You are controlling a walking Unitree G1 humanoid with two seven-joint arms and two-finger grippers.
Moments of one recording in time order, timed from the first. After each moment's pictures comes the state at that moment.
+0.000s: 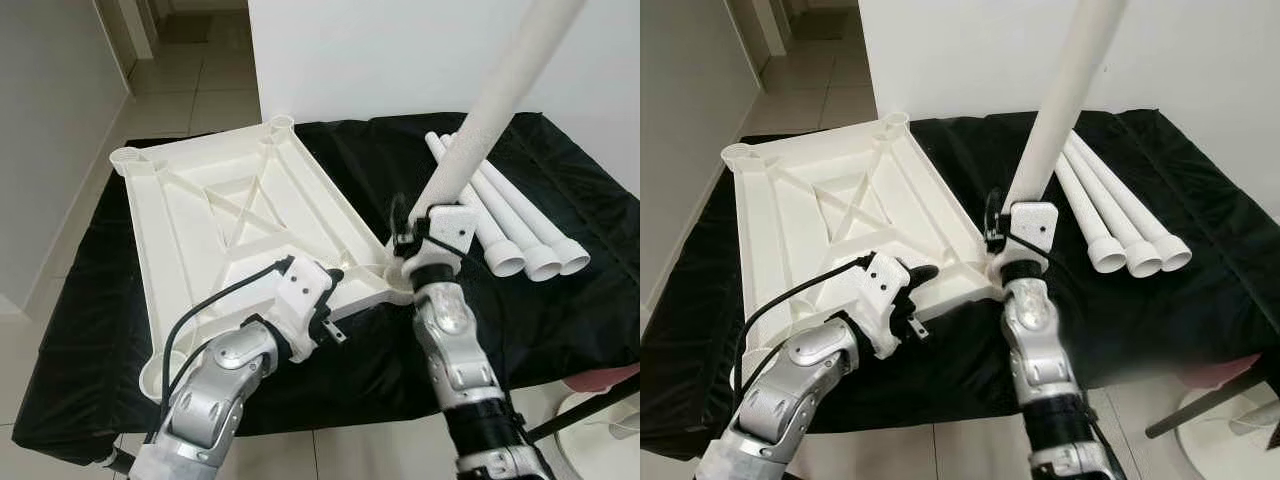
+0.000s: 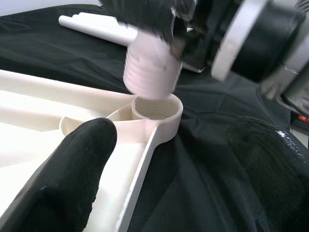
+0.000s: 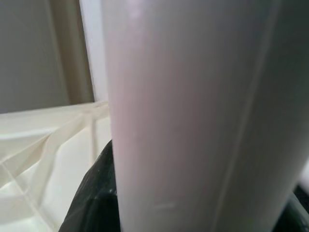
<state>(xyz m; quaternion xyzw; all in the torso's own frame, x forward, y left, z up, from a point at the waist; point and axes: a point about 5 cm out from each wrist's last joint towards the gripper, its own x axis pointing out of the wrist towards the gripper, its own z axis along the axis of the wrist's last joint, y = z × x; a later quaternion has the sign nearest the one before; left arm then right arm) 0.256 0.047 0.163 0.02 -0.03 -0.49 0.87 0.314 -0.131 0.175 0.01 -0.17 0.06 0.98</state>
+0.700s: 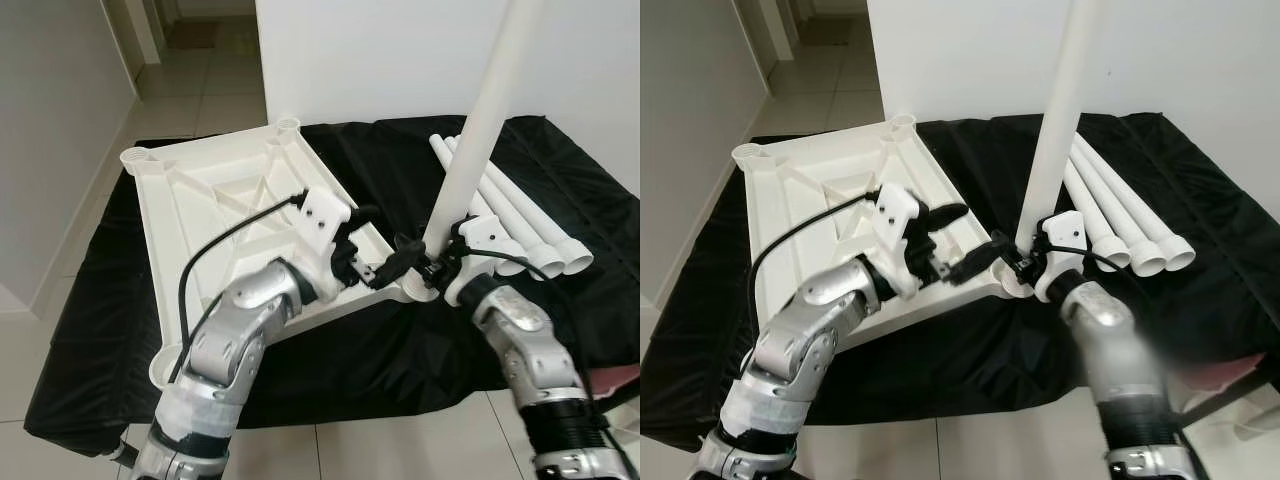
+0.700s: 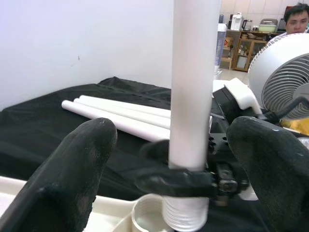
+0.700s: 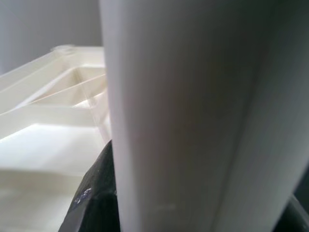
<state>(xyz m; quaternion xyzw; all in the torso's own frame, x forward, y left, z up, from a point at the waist) 0.280 0.028 0.238 -0.03 -0.13 -0.52 0.85 0.311 -0.184 0.180 -0.06 -0.04 0.27 0.96</state>
